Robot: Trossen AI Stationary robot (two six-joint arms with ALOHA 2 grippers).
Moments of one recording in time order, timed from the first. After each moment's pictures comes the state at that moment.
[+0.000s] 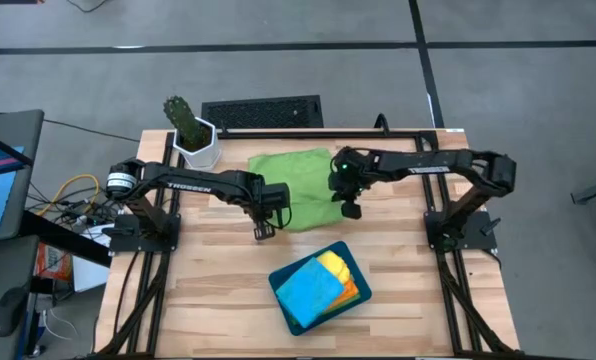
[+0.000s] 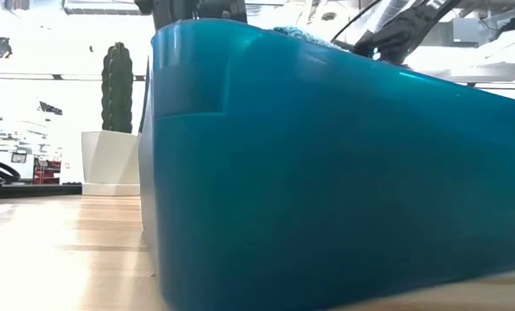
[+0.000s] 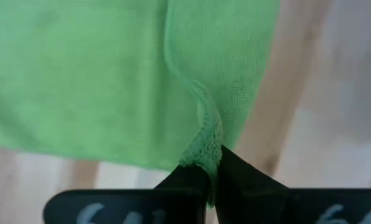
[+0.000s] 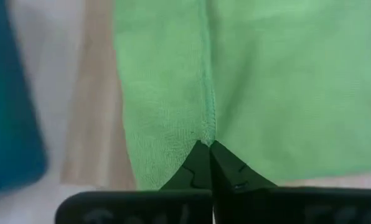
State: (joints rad) left arm 0.06 1.70 1.28 -0.91 -0.11 -0.17; right arm -0.35 1.60 0.92 -0.39 -0.32 -0.34
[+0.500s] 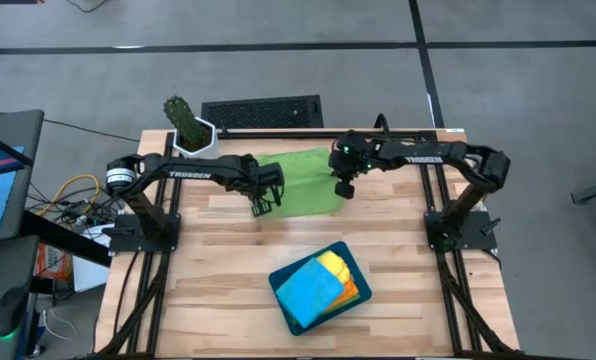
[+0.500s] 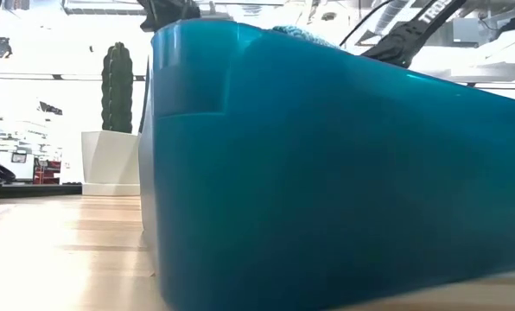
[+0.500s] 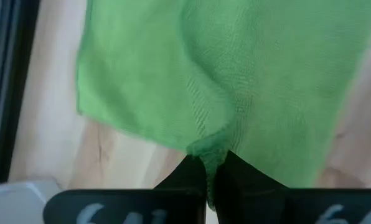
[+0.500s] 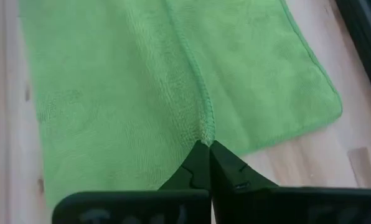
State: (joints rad) left arm 0.22 1.68 1.21 -0.87 -0.30 -0.12; right arm -0.50 1.64 0.93 -0.27 -0.14 -0.34
